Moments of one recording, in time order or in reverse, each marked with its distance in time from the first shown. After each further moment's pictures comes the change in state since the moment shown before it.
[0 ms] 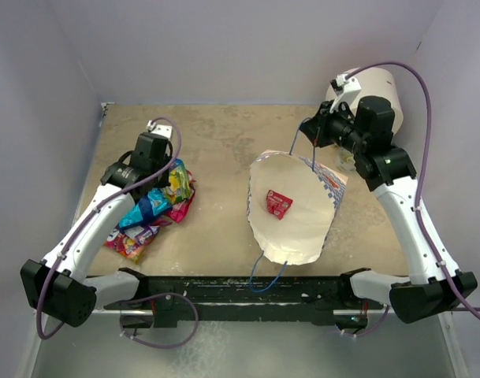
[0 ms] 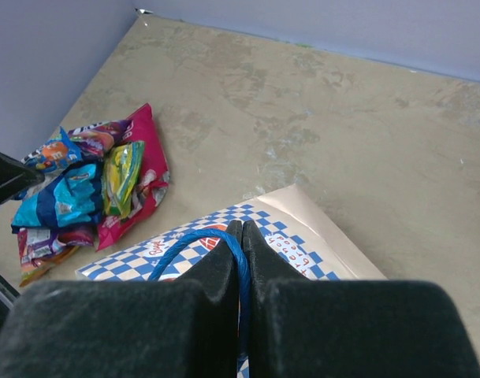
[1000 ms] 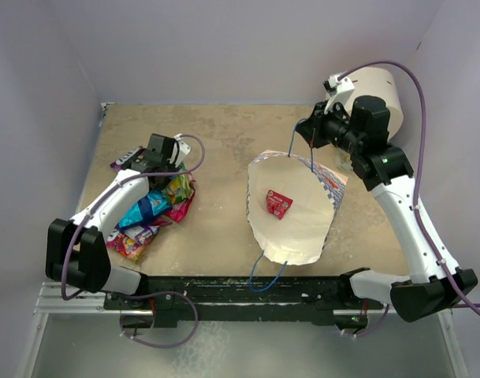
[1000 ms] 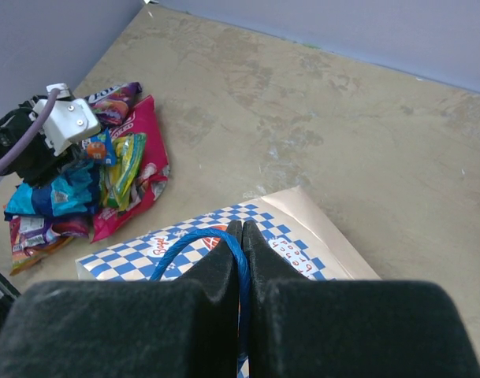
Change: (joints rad) left arm 0.078 0.240 -0.089 0.181 -0.047 0.664; right arm 0.038 0.006 0.011 -0.006 0.012 -0.046
